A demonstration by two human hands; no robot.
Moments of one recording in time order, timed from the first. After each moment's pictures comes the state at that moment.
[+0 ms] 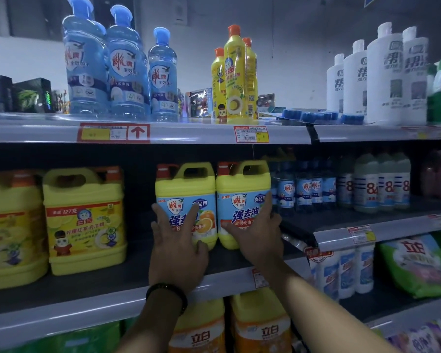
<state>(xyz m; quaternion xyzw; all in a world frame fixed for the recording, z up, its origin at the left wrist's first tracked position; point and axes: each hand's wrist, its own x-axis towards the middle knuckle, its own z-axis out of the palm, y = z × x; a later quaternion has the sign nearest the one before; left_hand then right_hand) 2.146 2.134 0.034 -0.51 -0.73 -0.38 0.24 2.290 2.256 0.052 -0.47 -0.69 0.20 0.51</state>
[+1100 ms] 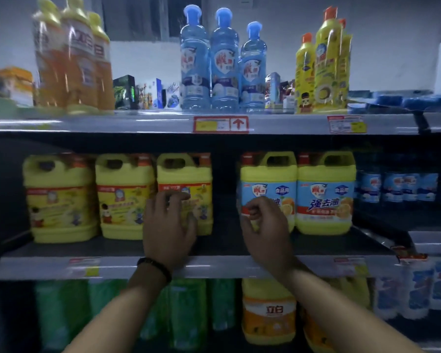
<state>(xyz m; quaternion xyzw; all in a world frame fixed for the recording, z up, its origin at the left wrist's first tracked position) 2.009 1.994 0.056 -0.43 -0.68 -0.38 0.45 2.193 2.139 0.048 -0.13 -0.78 0.16 0.59</state>
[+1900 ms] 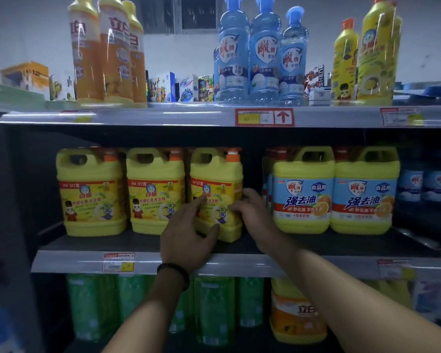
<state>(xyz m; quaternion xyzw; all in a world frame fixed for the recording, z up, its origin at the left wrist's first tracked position) 1.973 1.970 0.027 -0.45 -0.72 -0.46 0.27 2.097 2.098 0.084 -0.16 -0.68 0.59 0.40</state>
